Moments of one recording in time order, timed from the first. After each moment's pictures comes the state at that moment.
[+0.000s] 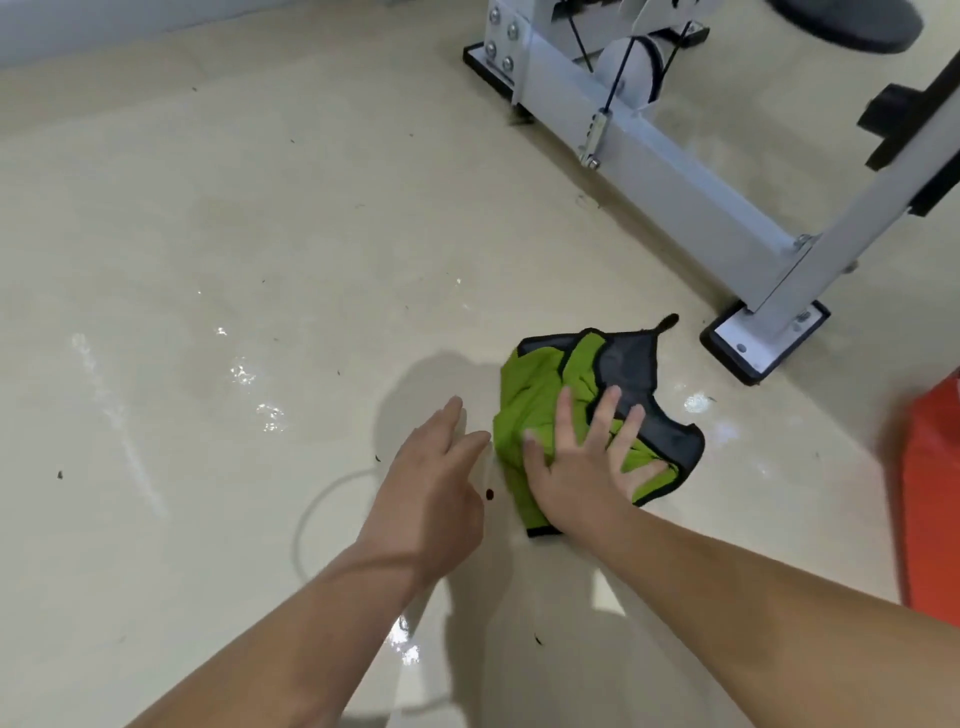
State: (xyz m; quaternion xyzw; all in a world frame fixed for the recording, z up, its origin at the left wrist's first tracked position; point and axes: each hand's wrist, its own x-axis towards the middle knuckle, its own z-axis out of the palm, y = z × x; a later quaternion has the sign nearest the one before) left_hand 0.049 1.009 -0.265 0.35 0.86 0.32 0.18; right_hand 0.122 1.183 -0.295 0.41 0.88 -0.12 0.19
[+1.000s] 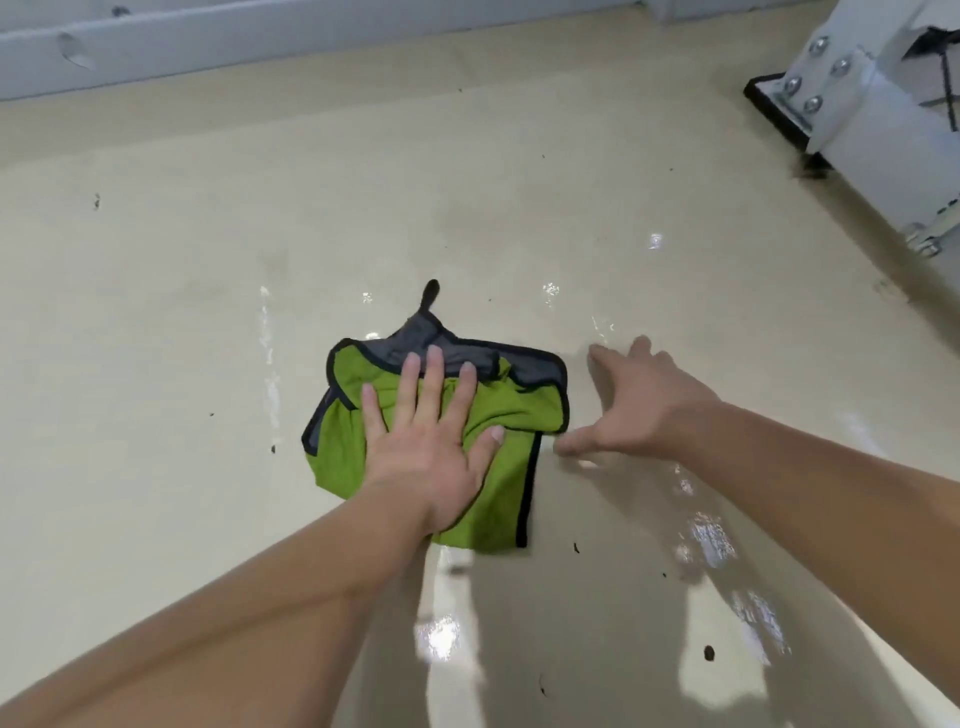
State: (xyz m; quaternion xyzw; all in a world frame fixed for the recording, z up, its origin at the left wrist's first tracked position) left_hand -0.116 0.894 -0.303 0.14 0.97 0.03 0.21; right_hand -0.118 1.125 -0.249 0.14 0.94 -0.11 0.29
